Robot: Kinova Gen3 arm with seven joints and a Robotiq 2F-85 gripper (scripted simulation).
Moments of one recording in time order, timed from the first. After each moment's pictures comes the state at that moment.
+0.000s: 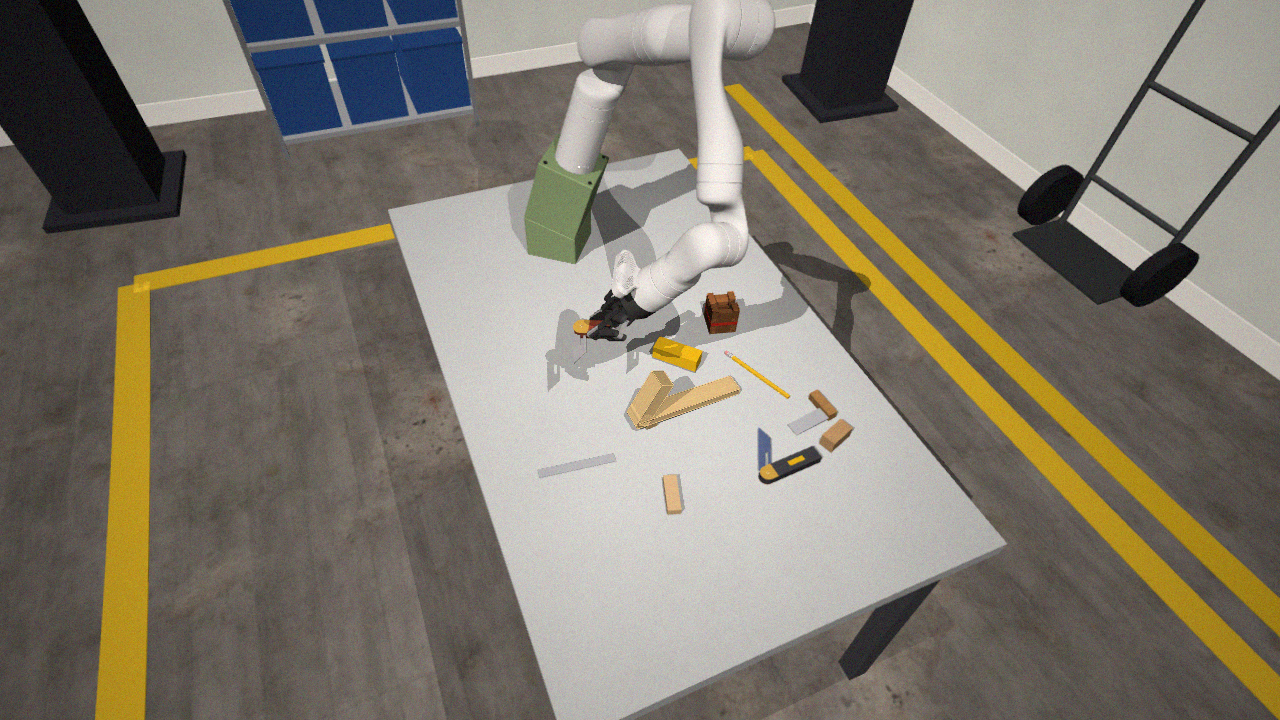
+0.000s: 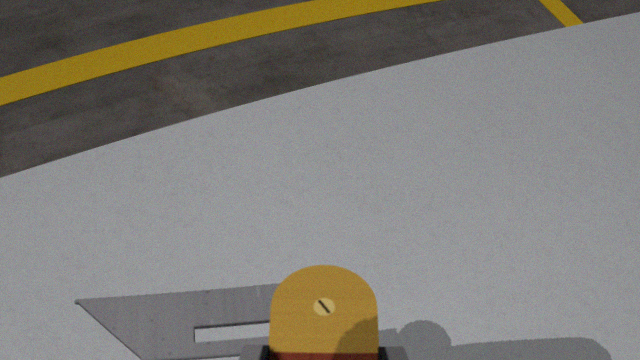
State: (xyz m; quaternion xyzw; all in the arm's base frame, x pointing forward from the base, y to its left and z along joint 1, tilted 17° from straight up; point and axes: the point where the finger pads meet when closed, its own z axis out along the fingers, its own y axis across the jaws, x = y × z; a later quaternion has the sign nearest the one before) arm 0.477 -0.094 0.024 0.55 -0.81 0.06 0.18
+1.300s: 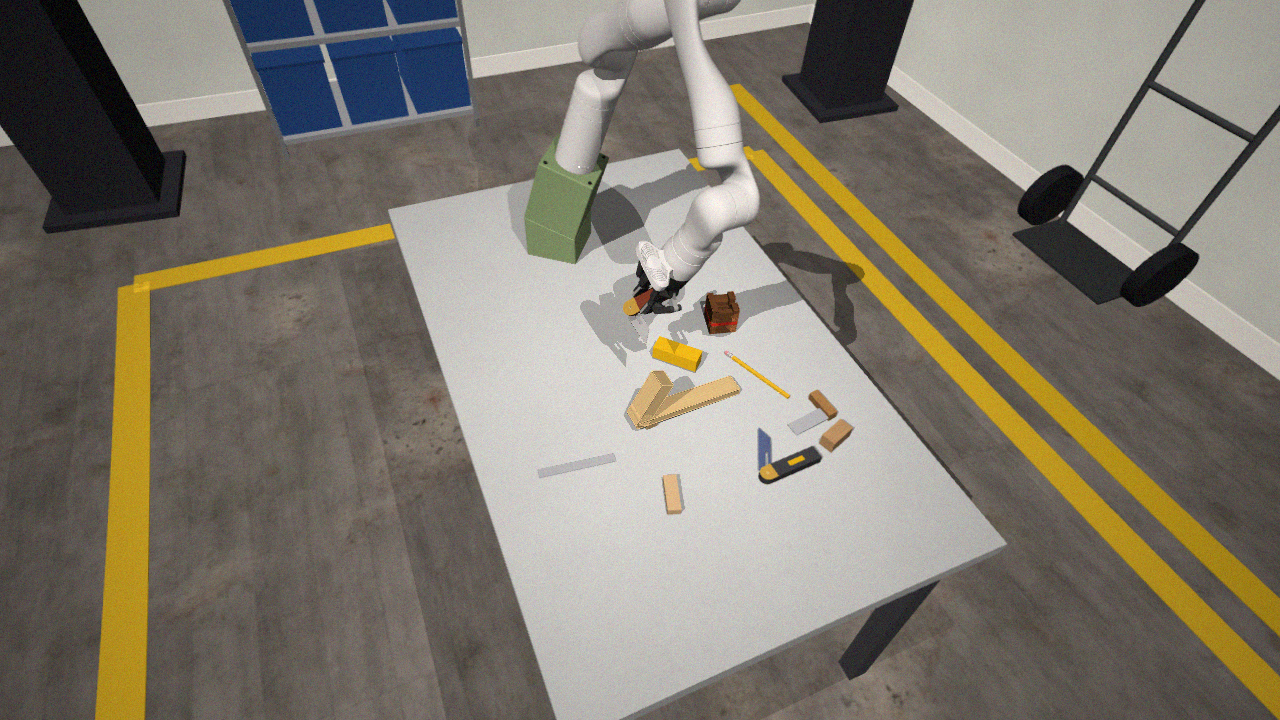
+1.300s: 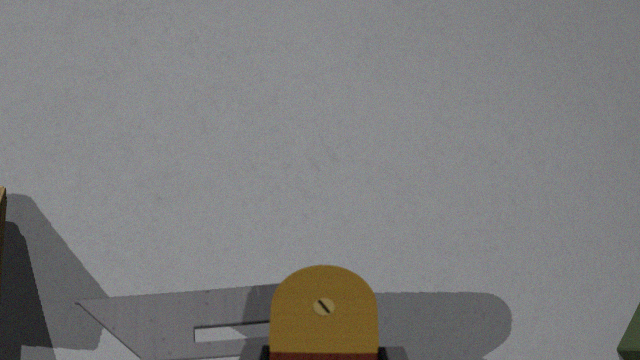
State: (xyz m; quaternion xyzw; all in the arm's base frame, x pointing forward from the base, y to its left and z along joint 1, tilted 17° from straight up) arm 0.441 0.006 0.048 0.77 -0.63 -0.07 0.08
